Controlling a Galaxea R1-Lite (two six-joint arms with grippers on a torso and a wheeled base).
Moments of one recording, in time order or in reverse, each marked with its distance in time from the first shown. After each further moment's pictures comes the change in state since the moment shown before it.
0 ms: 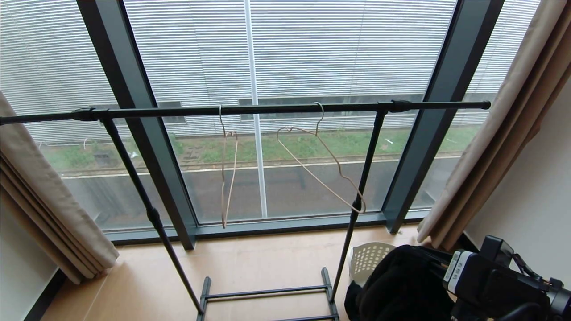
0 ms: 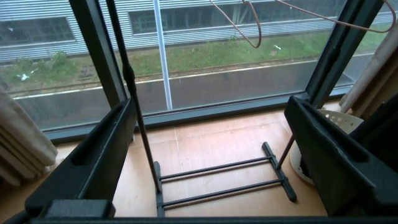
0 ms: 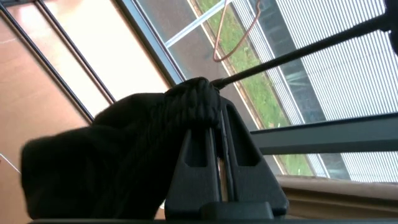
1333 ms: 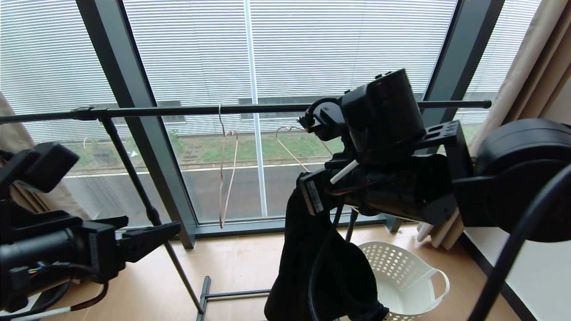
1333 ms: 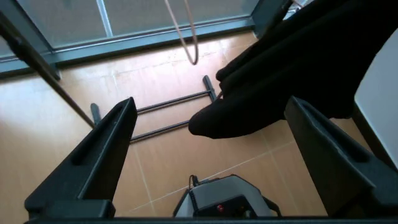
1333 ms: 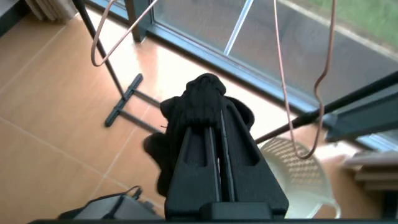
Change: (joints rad) left arm -0.462 1.150 -0.684 -0.005 0.159 -0.256; right arm 0.140 0.571 -1.123 0.742 -0.138 0.882
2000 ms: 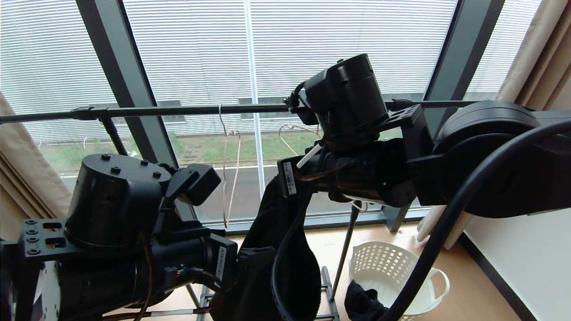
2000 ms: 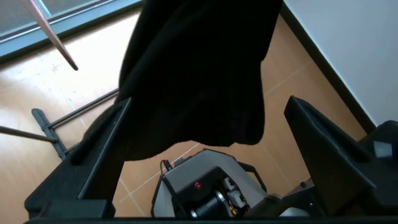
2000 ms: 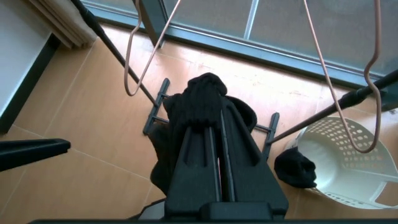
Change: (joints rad) left arm -0.283 0.323 -0.069 -0.142 0.000 -0.046; right arm 0.028 0.096 -0.182 0.073 -0.026 0.154
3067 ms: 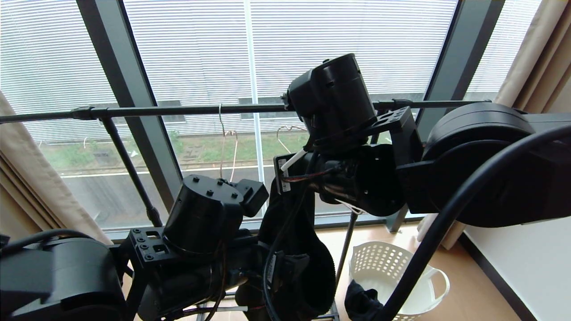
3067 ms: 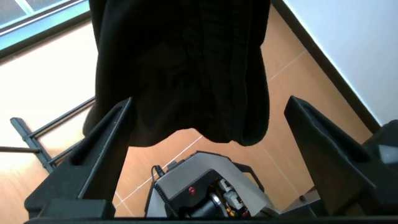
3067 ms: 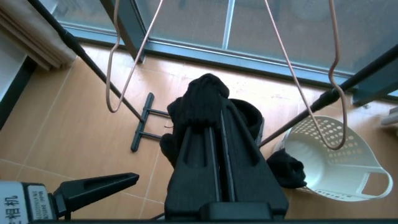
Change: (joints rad) left arm -0.070 0.213 -0.027 -0.168 0.033 -0.012; right arm 0.037 0.018 -0.027 -0.001 -0.149 0.042
